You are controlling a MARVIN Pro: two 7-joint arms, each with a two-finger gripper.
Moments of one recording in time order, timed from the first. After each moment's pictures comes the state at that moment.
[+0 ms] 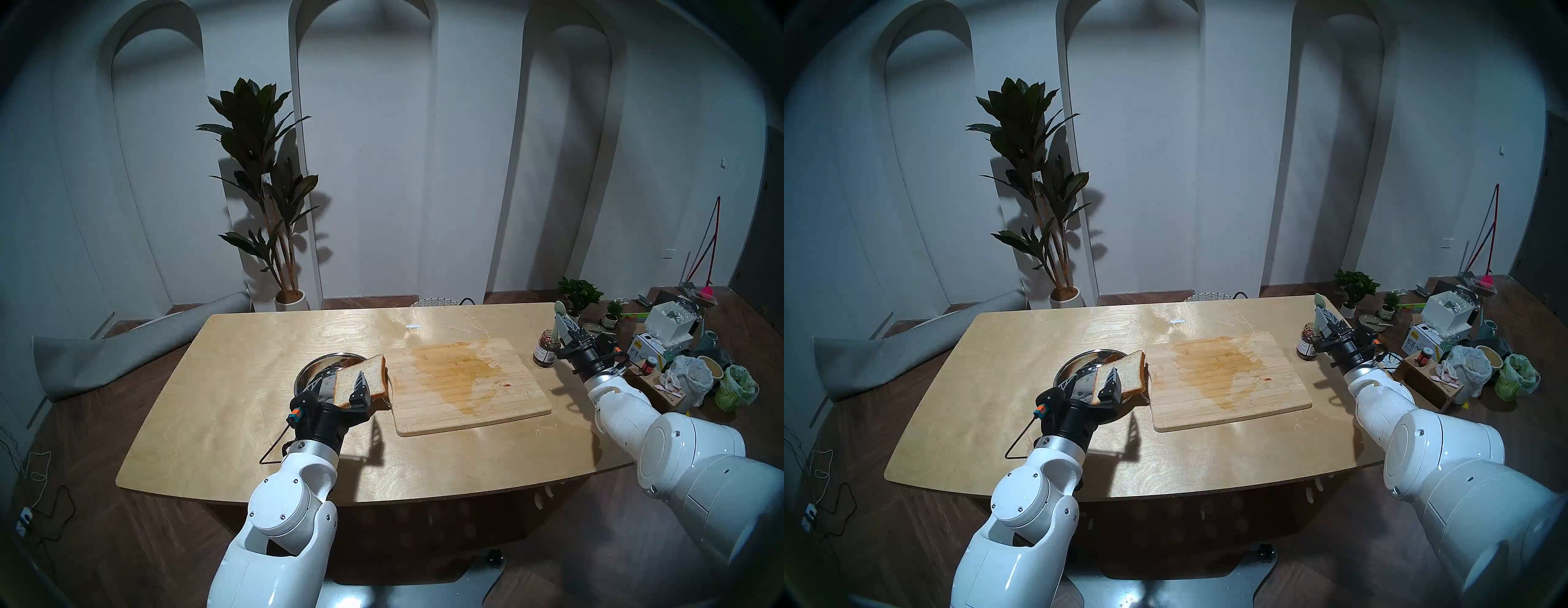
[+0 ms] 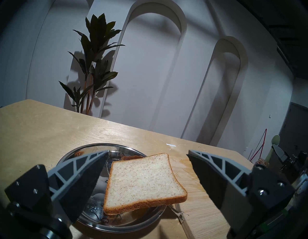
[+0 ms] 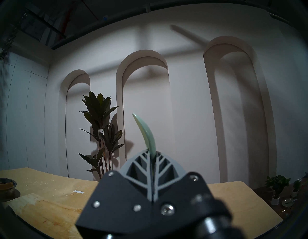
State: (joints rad) left arm 1.92 -1.54 -1.39 -1.89 -0.28 0.00 0.06; right arm -0.79 -1.15 1.90 -0.11 0.45 -0.70 1.09
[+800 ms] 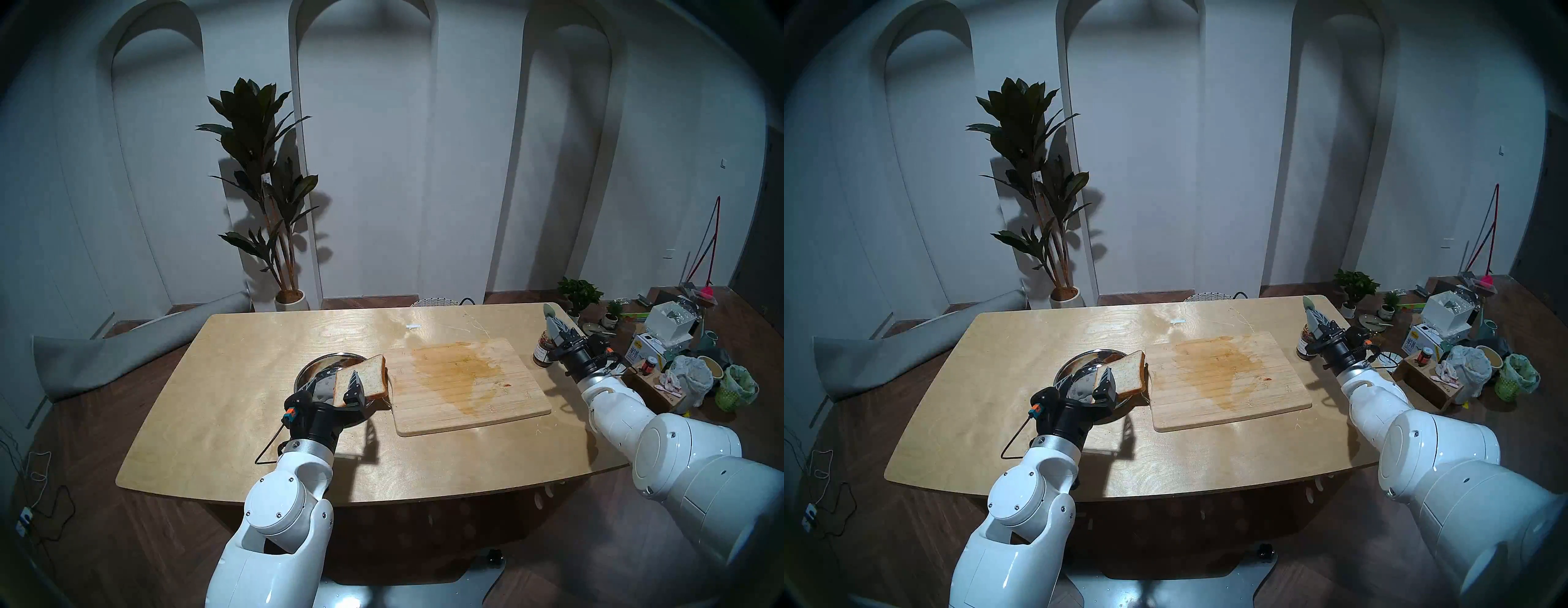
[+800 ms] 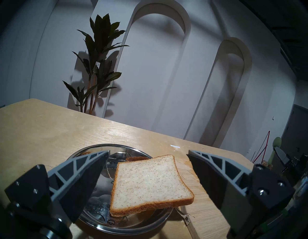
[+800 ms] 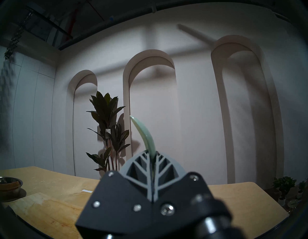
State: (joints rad) left arm 1.93 -1.54 -1.42 -1.89 -0.30 -0.01 0.06; right arm -0.79 -1.18 1.88 -0.11 0.43 -0.72 1.11
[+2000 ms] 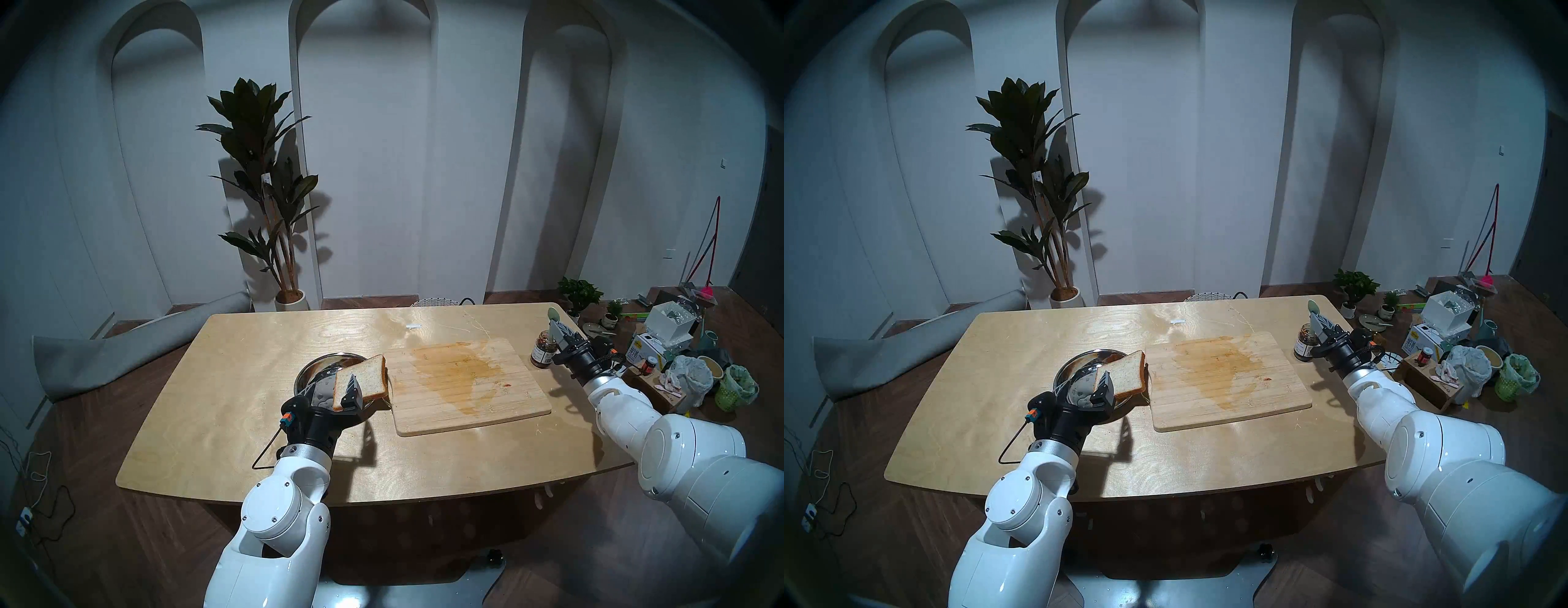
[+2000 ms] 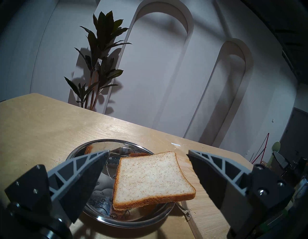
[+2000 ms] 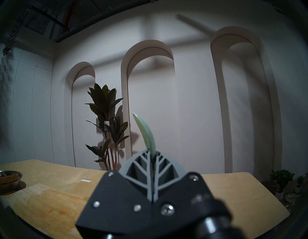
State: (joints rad) left arm 1.94 -1.54 -1.42 -1.88 -0.32 -0.01 0.05; right arm -0.80 -1.15 1.87 -0.11 0.40 -0.66 1.06
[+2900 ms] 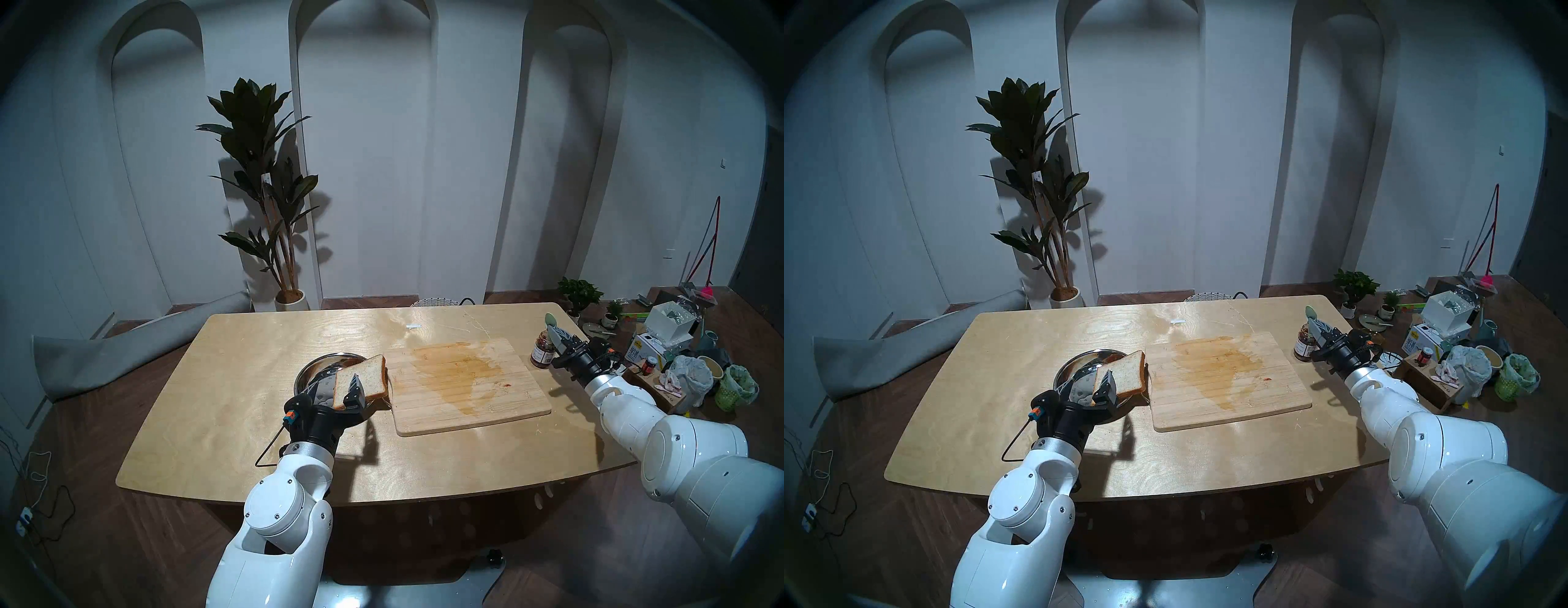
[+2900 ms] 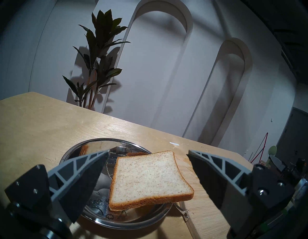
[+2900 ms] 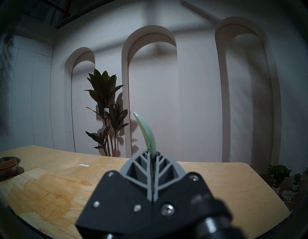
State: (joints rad) left arm 1.93 -1.54 -1.42 -1.87 -0.33 -0.01 0.05; right arm -0.80 -1.13 1.81 -0.12 0.32 -0.65 1.03
